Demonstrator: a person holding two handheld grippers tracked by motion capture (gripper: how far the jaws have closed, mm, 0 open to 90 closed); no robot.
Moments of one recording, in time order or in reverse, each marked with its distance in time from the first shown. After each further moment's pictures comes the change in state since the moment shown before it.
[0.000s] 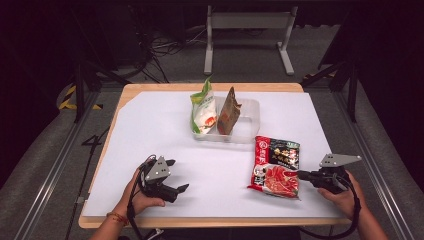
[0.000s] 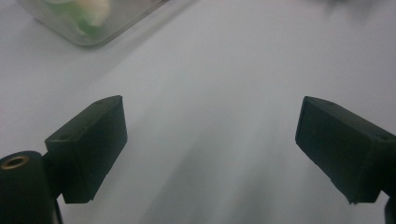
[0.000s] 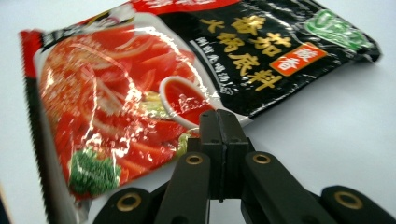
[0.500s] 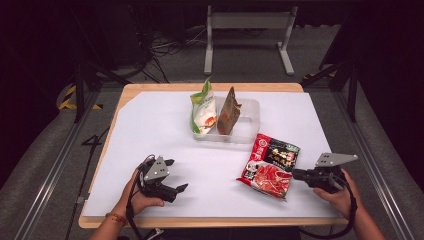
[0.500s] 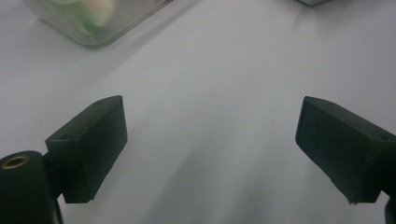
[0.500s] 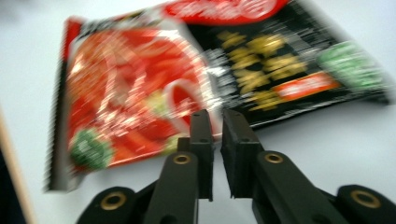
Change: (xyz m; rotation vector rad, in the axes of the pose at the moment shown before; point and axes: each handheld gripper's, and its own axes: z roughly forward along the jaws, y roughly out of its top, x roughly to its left) left arm 0.001 -0.001 -0.003 -0.006 0.005 -0.004; right arm 0.001 0.012 -0.002 -0.061 0.001 0.008
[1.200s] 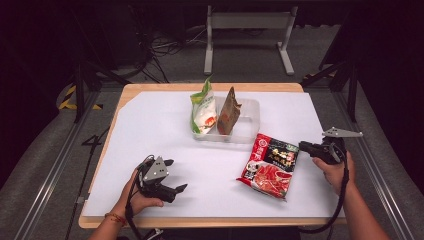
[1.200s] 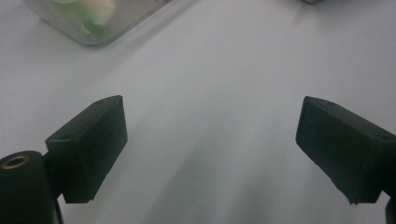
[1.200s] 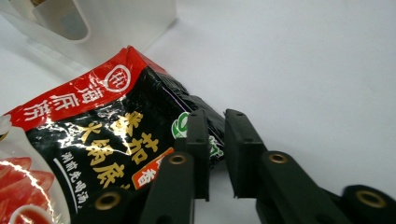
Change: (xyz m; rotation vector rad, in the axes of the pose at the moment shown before) left arm -0.001 -0.001 -0.001 0.005 0.001 0.009; right arm -0.056 0.027 0.021 -0.069 -0.199 0.233
